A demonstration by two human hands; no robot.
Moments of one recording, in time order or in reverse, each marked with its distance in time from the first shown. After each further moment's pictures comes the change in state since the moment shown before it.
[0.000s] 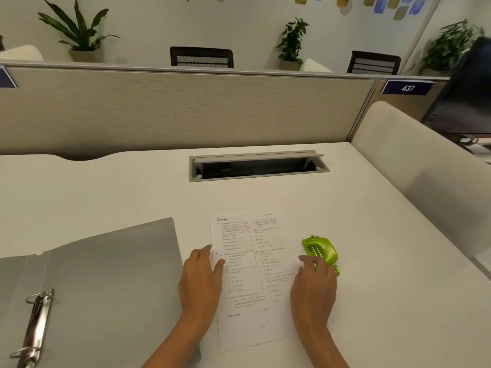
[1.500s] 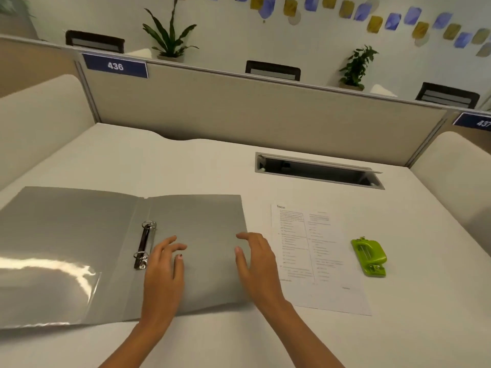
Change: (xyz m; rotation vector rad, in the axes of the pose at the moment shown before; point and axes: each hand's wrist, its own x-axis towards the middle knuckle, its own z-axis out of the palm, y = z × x) left_hand -0.088 -0.132 -0.146 -0.150 0.355 0.013; right_hand -0.109 -0.168 -0.049 0.705 -0.434 -0.529
